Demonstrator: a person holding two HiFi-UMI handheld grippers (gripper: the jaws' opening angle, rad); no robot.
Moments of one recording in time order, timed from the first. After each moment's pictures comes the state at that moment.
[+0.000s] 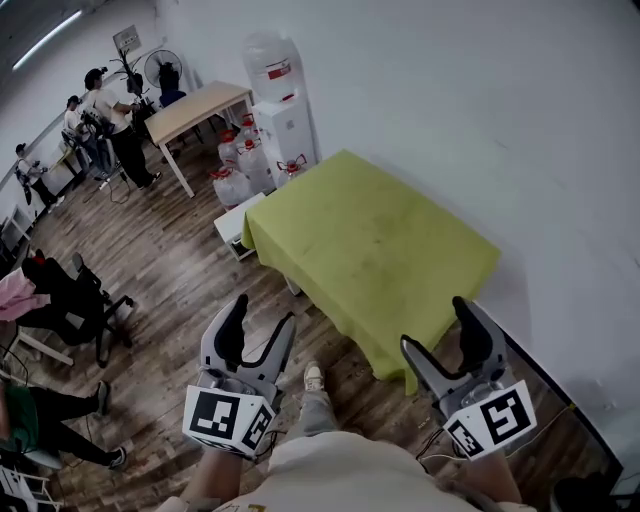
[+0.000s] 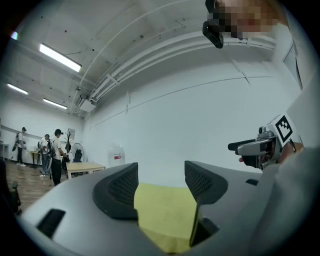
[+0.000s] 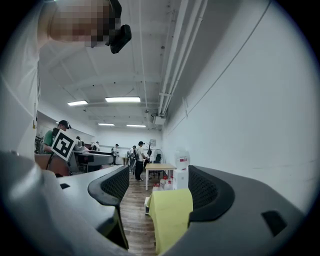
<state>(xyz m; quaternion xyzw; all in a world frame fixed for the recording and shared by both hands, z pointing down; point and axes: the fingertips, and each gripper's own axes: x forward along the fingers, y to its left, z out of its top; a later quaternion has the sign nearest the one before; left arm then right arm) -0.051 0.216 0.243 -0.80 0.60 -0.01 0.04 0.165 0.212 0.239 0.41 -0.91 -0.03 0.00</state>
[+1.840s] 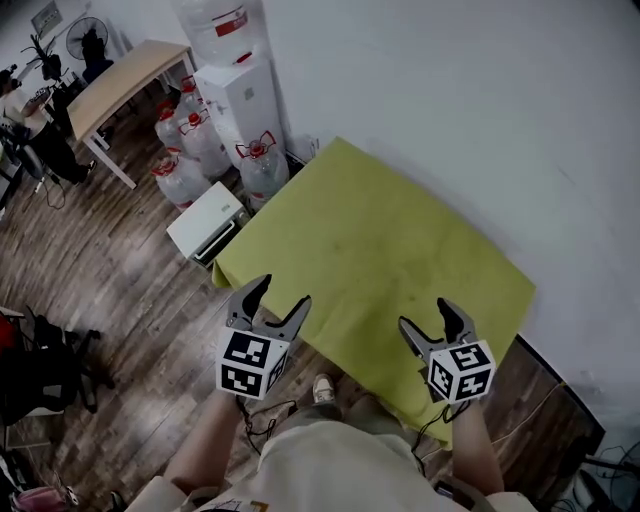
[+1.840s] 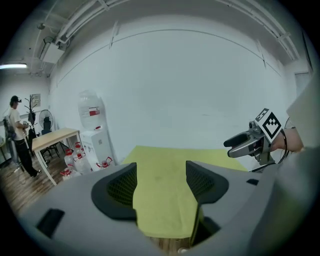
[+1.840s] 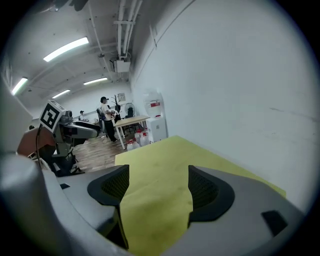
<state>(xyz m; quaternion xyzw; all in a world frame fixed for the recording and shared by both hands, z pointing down) -0.181 -0.255 0.451 -0.86 0.45 -0.21 -0.12 0.053 -0.213 0.487 0.51 -0.80 0.21 0.22</state>
